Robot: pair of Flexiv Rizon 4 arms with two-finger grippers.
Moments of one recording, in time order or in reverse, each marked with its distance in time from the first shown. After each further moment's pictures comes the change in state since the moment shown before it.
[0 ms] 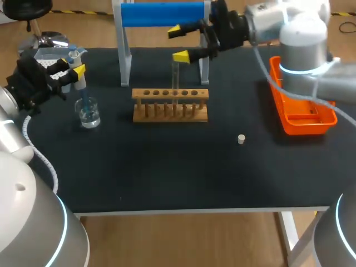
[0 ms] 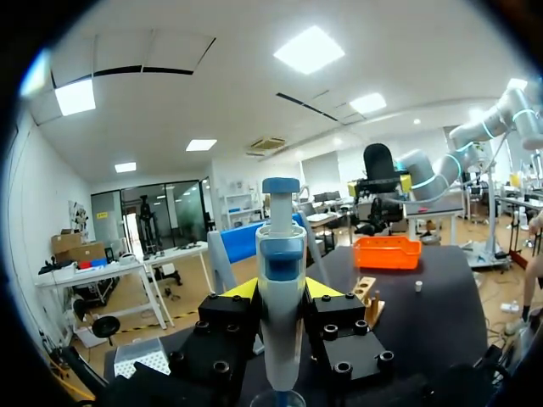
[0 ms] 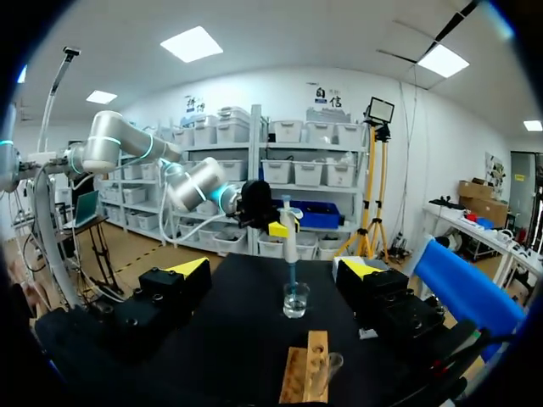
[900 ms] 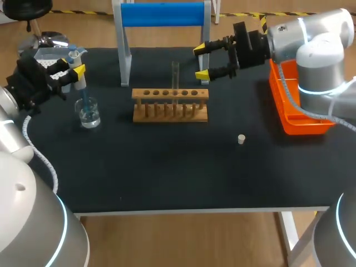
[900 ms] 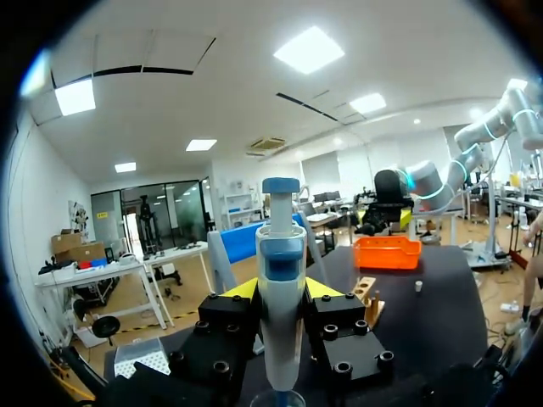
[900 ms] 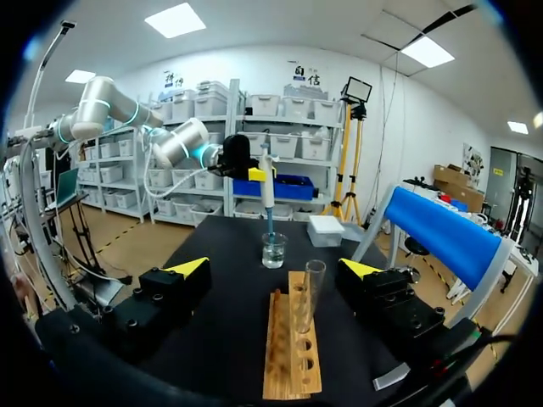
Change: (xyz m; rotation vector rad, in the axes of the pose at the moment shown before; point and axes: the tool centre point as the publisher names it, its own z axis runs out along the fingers) left arm 0.000 0.000 0.000 0.000 0.000 0.000; right arm -0.010 -0.078 -0.045 0.124 -0.129 -0.011
